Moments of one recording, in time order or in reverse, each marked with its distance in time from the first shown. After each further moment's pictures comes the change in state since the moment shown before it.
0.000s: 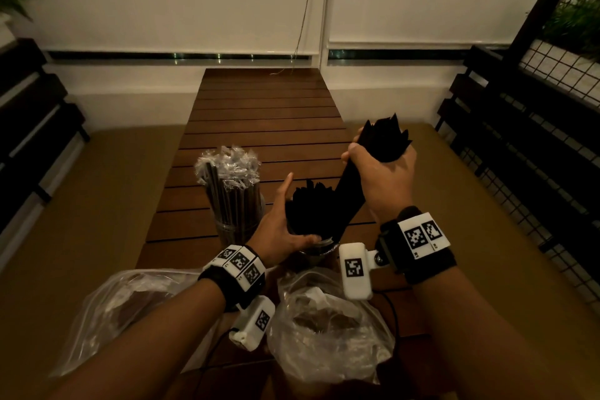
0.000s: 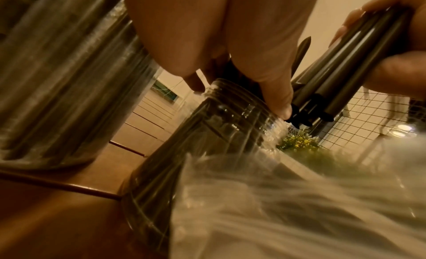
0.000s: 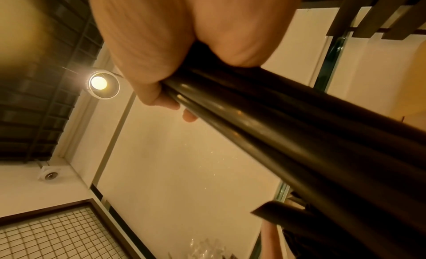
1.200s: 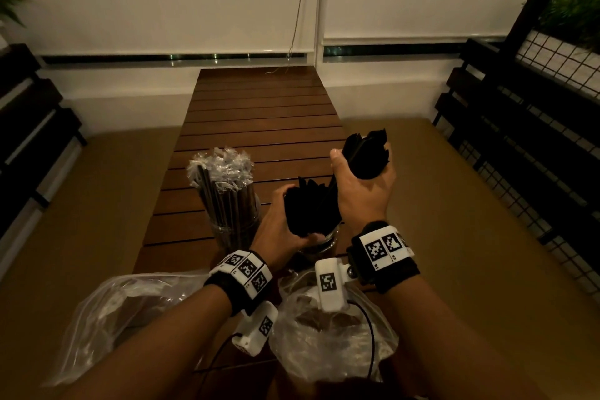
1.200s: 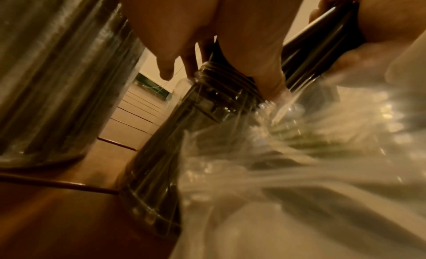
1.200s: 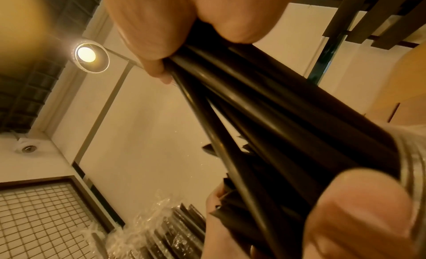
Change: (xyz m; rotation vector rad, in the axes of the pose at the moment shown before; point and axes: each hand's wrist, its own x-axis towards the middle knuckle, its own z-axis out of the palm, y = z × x) left_hand 0.008 -0.006 0.017 0.118 0.148 0.126; right_hand -0.013 0.035 0.012 -0.017 0.114 -0.089
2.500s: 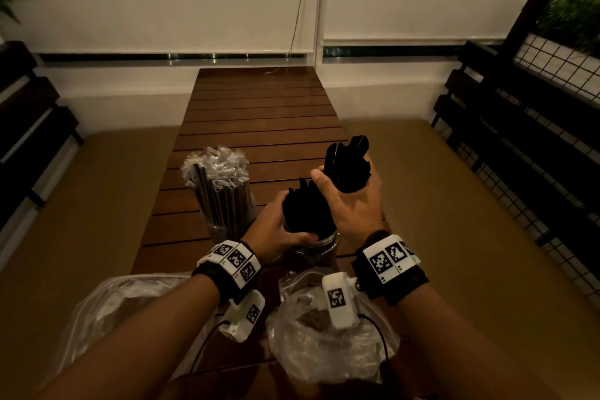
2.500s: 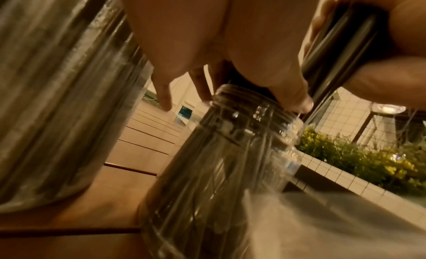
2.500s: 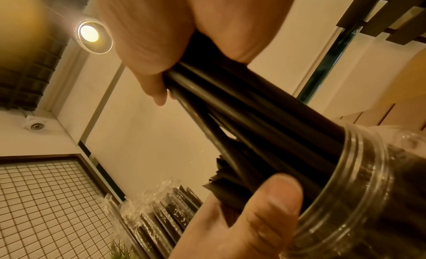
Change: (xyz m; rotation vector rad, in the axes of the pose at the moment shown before) left_hand 0.012 -0.016 -0.016 -0.158 -0.192 -0.076; right_hand -0.013 0.002 -0.003 -0.170 -0.221 -0.124
